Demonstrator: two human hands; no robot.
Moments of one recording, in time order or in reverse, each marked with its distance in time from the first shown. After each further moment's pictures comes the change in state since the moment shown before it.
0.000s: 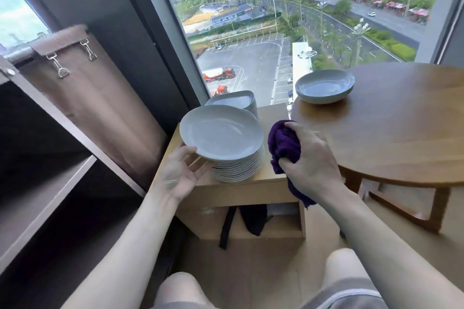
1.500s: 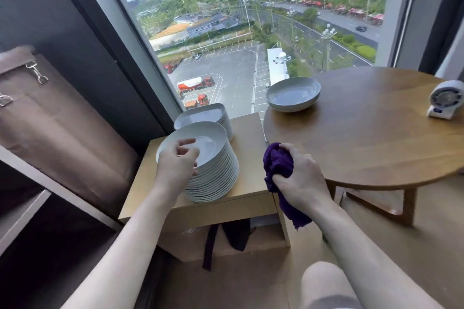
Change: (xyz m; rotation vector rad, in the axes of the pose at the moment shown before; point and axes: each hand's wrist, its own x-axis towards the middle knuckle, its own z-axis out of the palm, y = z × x) left_hand 0.026 -0.009 0.074 0.895 0.169 0.380; right_hand 0.005 0.052 -0.007 0.052 -0.044 0.270
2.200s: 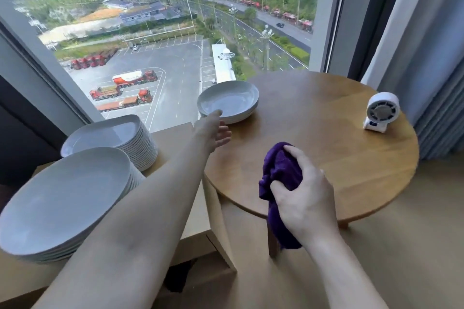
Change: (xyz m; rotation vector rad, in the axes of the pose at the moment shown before) left_hand 0.169 0.031 0.327 -0.321 -0.456 -0.513; right_hand 0.051 0.074 -0.071 0.024 0.344 0.182
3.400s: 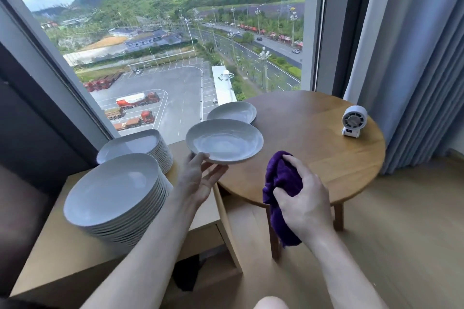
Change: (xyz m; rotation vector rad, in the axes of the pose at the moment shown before) left_hand -0.164 -0.048 -0.065 -0.572 -0.156 0.139; right_hand -0.044 -0.012 -0.032 0.037 0.052 -0.103
